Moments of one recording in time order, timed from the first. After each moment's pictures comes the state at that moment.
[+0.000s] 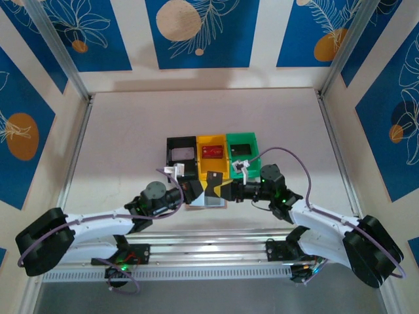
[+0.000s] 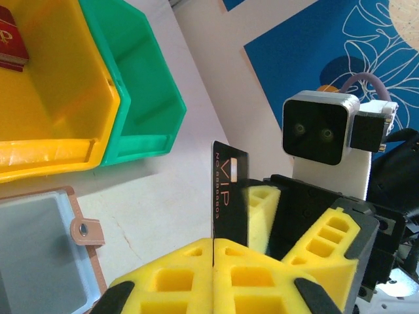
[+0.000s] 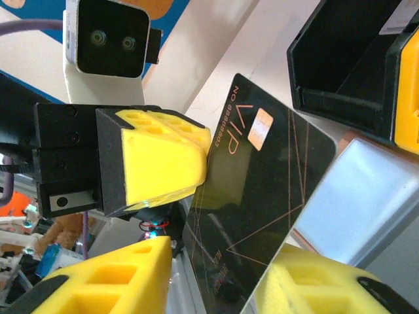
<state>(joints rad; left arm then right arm) -0.95 1.12 0.28 0.69 0.09 -1.01 0.65 1.02 0.30 0.45 -0.70 0.71</state>
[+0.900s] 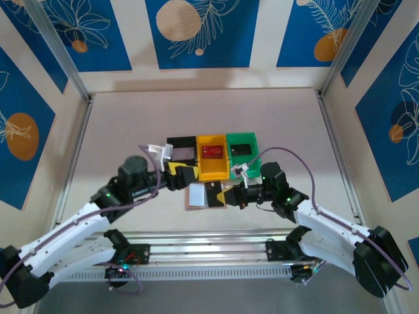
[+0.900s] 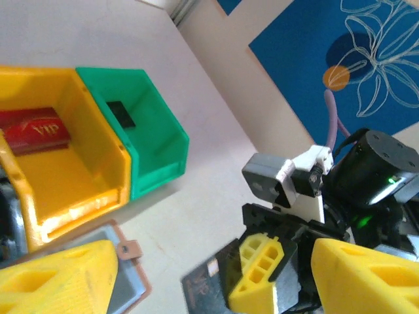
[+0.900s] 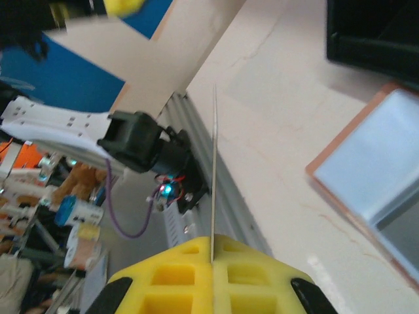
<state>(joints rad) -0.74 0.83 0.72 -0.19 0.29 -0.66 0.64 0.93 0.37 0.14 -0.85 0.59</state>
